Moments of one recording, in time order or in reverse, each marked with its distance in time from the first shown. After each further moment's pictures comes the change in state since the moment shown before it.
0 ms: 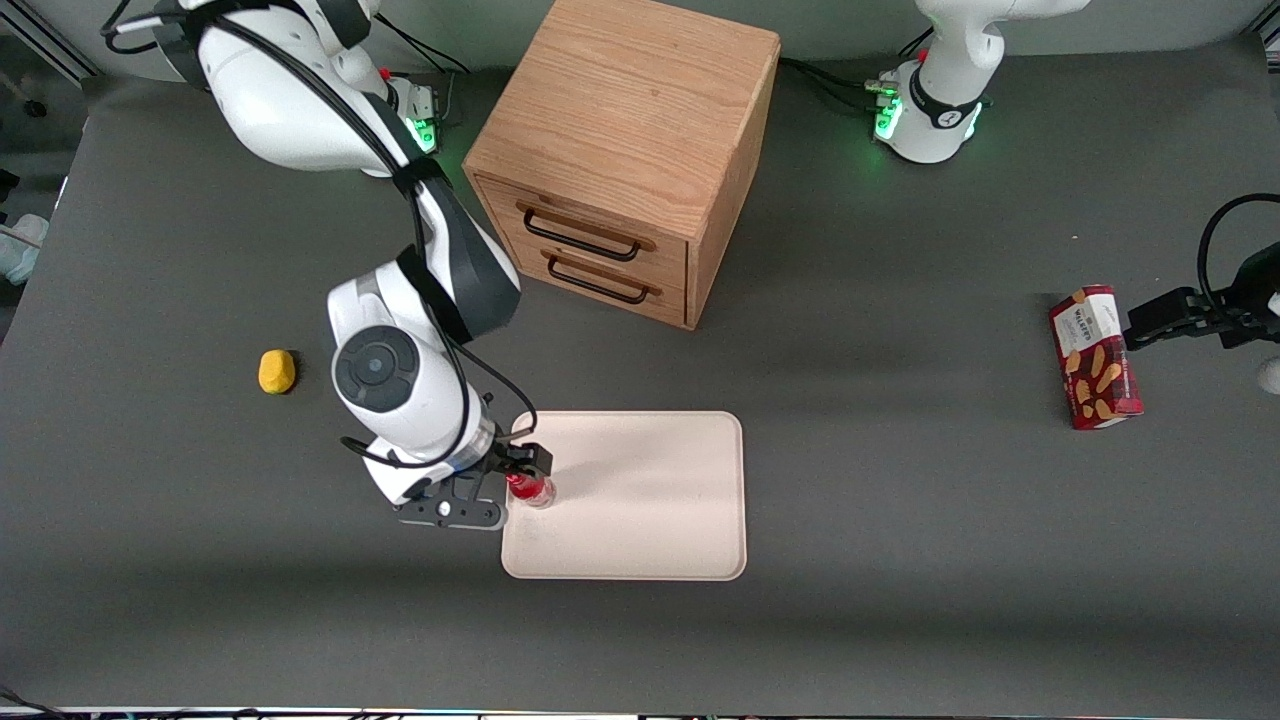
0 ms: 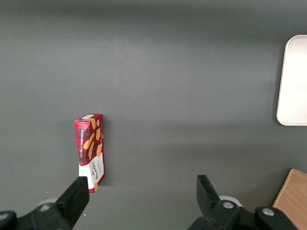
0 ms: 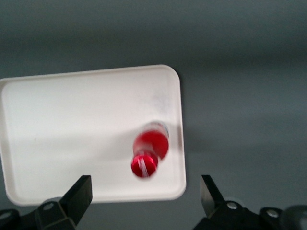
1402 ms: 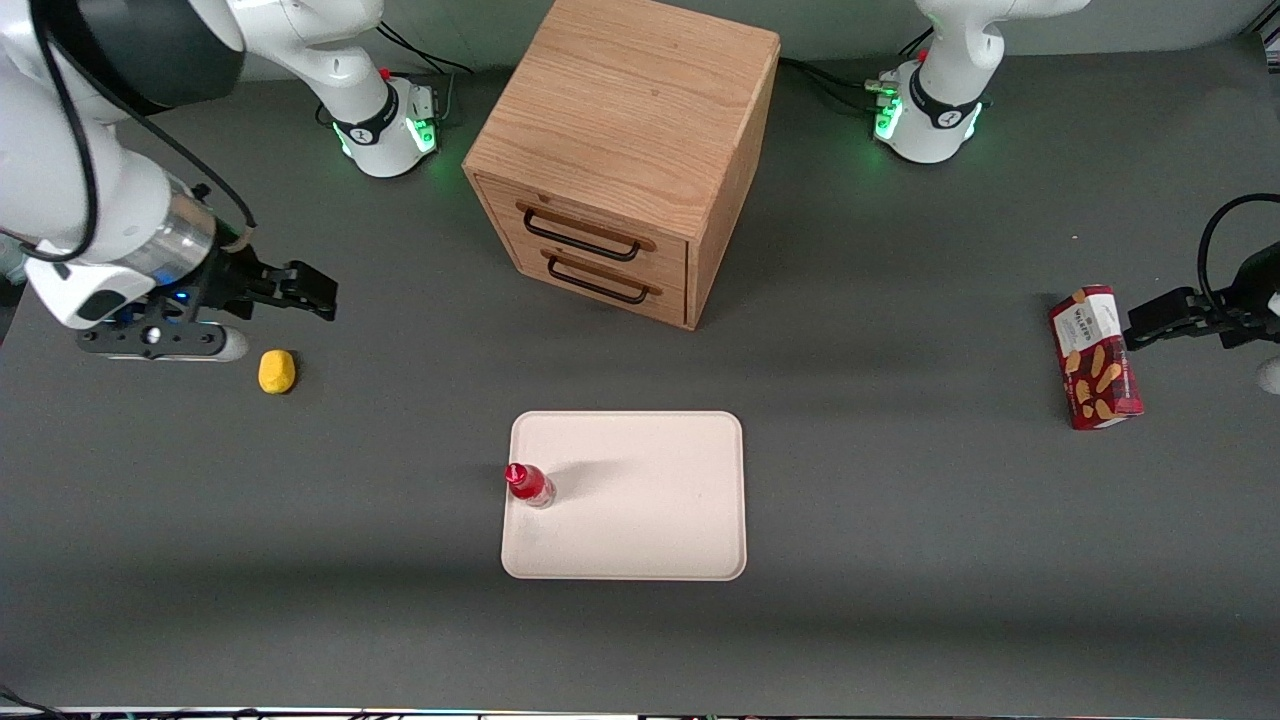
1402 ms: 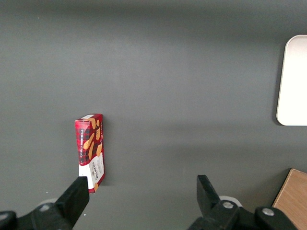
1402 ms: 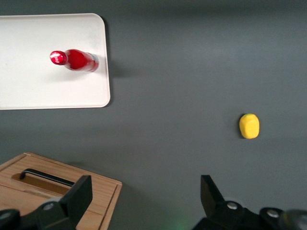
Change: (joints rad) arm -0.317 -0.539 0.121 -0.301 0.000 -0.358 -0.257
